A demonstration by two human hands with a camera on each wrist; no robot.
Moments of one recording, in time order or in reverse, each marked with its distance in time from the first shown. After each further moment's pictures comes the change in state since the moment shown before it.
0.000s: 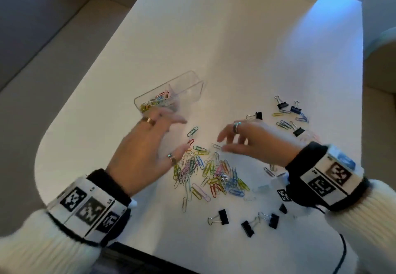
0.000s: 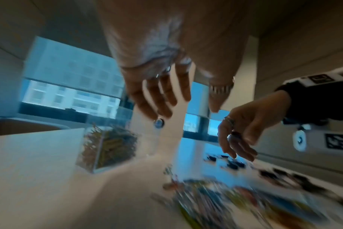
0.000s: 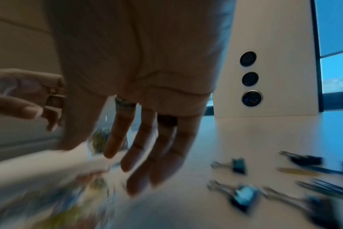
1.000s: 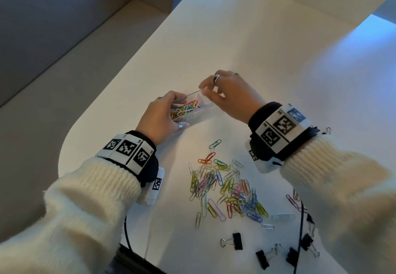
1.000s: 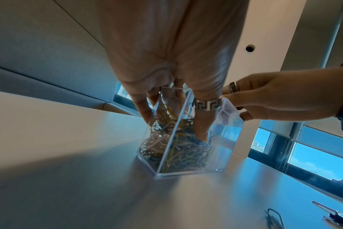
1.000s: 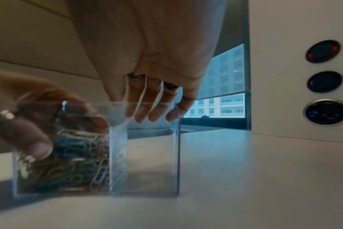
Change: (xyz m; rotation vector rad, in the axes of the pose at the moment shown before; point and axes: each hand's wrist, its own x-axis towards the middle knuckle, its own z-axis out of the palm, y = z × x) left_hand 0.054 -0.072 0.014 -0.304 0.057 -0.423; right_hand 0.131 -0.041 -0.026 -0.067 0.358 -0.214
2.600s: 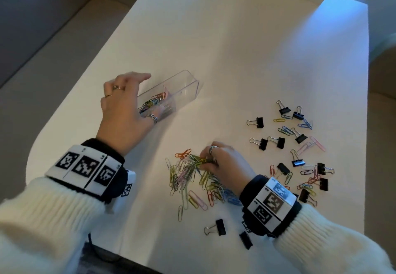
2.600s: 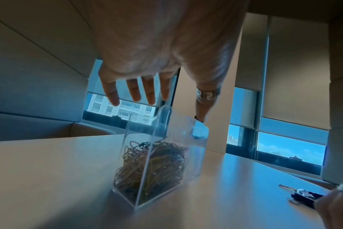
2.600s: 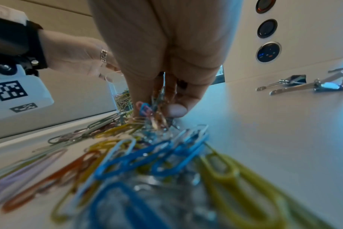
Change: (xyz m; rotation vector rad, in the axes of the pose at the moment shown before) left_hand -0.019 0.036 -0.007 0.286 0.176 0.069; right_hand -0.132 0.003 0.059 0.212 -0.238 0.404
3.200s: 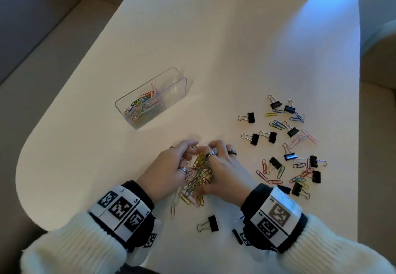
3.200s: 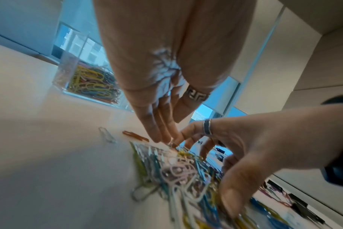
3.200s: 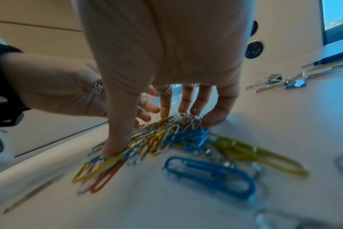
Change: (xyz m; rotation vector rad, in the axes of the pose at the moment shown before) left_hand -0.068 0.024 0.069 -0.337 -0.549 0.087; right_hand -0.029 0.005 0.000 -0.176 -0.049 0.007
